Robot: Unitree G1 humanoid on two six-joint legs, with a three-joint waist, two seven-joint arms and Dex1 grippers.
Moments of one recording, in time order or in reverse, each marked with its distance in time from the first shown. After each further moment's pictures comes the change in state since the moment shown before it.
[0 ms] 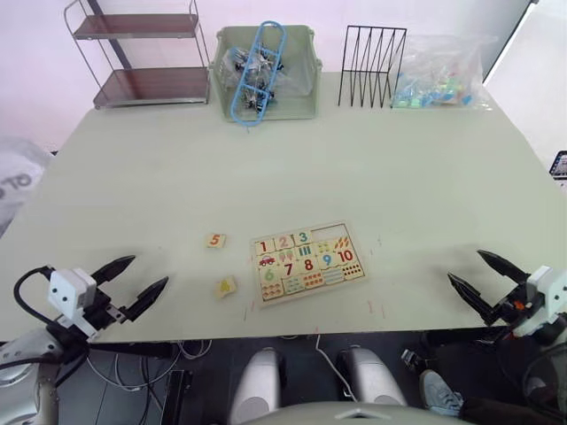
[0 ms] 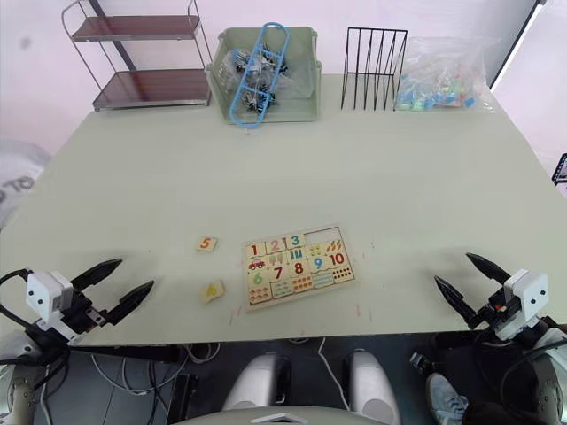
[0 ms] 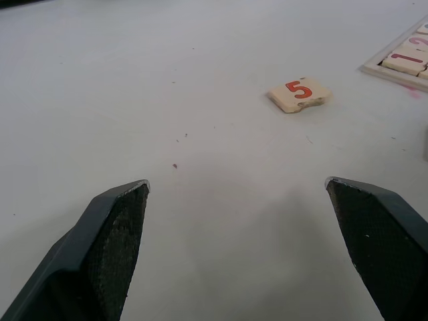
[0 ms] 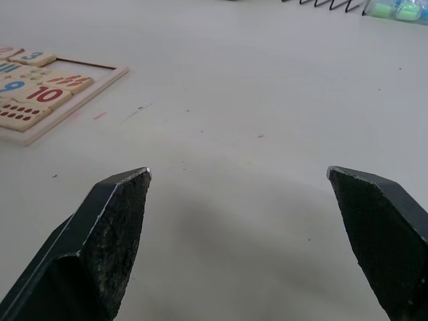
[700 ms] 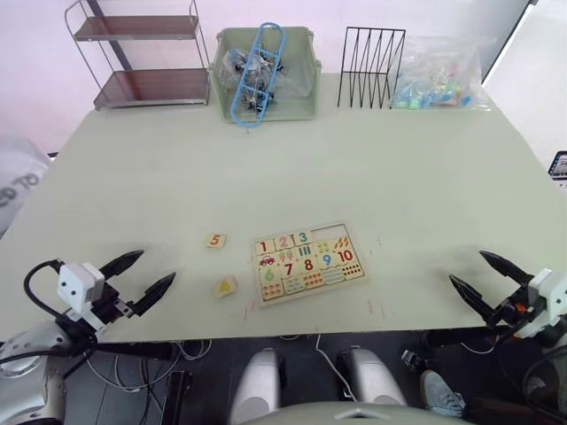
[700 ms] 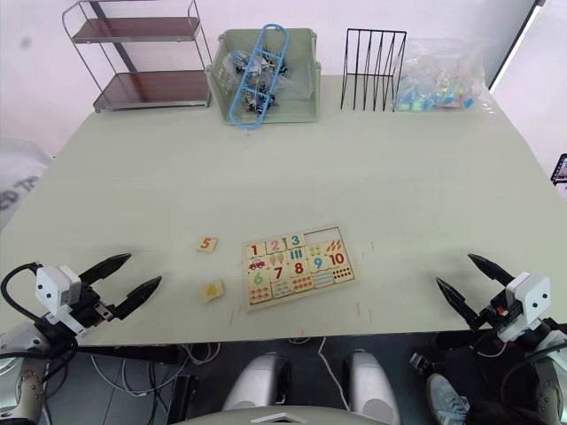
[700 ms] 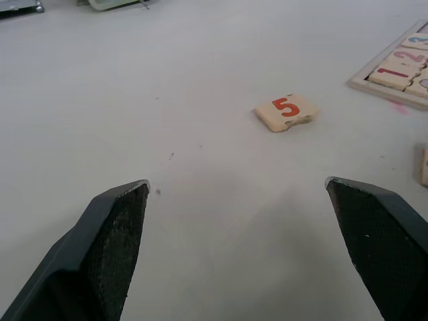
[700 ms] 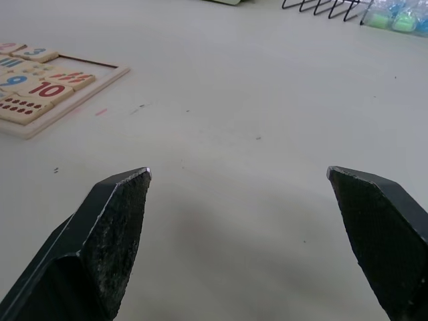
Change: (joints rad) left arm -0.034 -0.003 -0.036 -0.012 0.000 0.004 -0.010; right arm 0.001 -0.001 0.000 0.039 -0.003 -0.062 0.022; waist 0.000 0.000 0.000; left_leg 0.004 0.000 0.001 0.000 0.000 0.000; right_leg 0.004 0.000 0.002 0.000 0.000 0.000
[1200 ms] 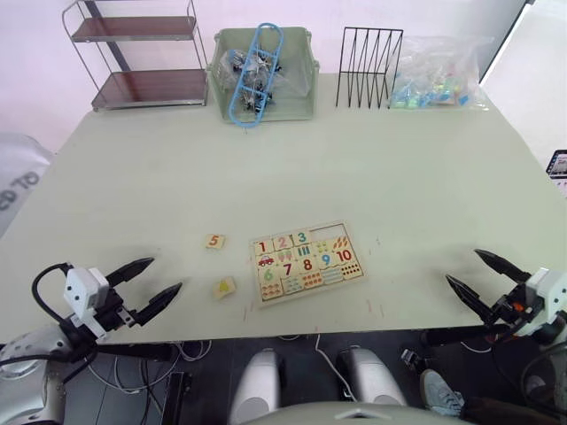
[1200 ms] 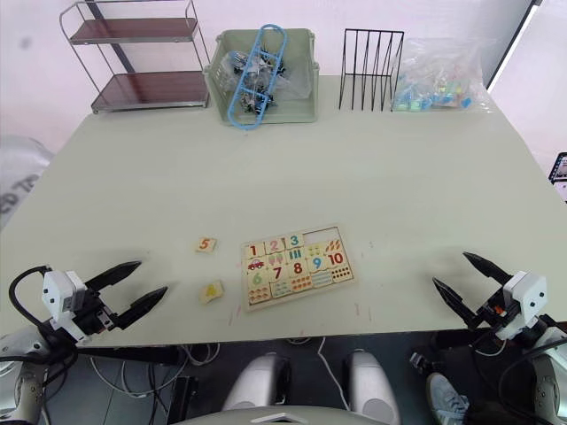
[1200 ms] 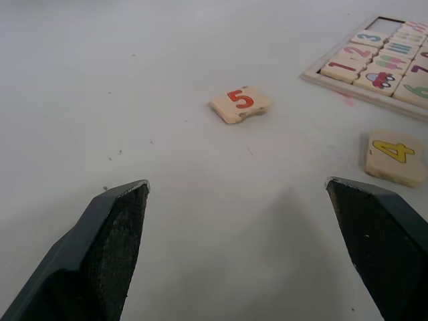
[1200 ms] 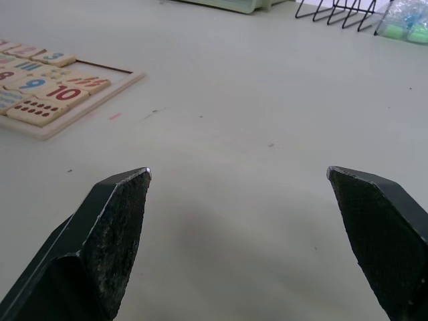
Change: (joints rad) left arm 0.027 0.013 -0.005 -0.009 -0.014 0.030 -0.111; right arm -0.051 -0.005 0.013 0.046 0.008 -0.028 0.070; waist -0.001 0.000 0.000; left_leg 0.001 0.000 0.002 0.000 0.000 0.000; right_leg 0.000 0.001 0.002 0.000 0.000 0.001
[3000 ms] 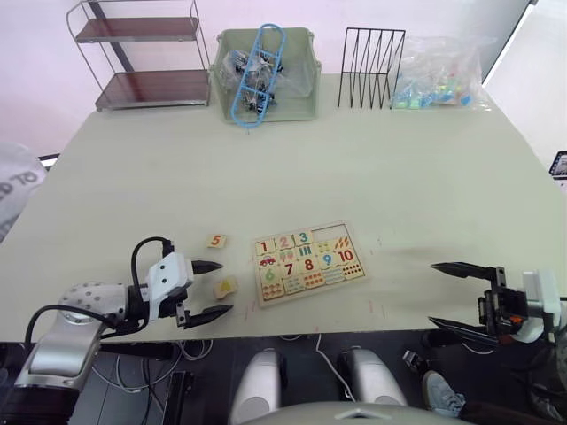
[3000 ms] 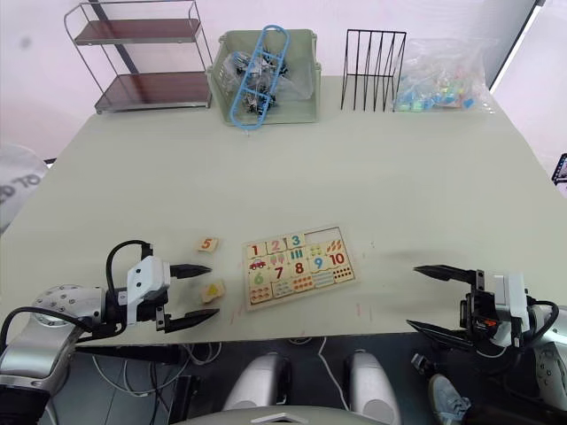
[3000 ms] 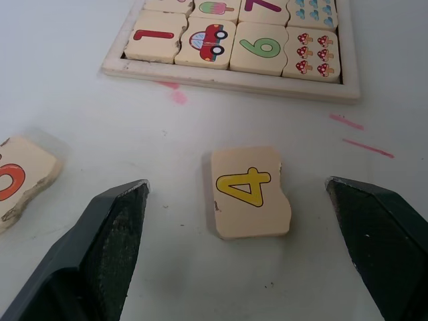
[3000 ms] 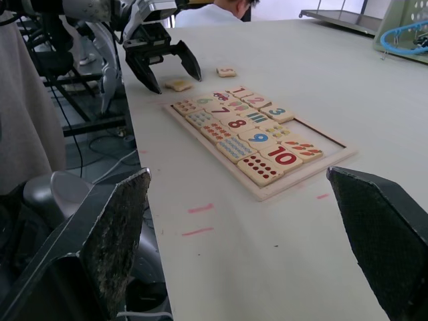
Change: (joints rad) left arm -0.092 0.168 -0.330 -0.304 0.223 0.190 0.004; right arm -0.017 -0.145 0.111 -0.188 0.147 0.103 0.413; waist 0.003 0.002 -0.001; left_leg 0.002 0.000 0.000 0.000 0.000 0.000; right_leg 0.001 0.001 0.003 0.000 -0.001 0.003
